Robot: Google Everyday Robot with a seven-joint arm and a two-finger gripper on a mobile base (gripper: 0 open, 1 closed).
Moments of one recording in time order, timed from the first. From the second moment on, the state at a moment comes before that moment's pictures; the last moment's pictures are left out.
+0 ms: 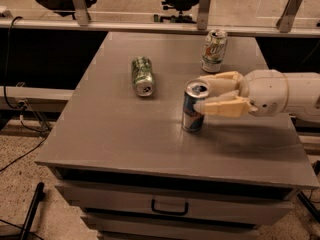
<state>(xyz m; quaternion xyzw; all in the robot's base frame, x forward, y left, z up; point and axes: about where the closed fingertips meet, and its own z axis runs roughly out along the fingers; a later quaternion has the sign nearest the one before) 0.485 -0.097 0.928 -0.52 0.52 0.43 0.53</state>
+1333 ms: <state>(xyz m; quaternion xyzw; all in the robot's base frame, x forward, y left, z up) 0.508 -0.109 0.948 -0.53 0.57 0.41 0.48</state>
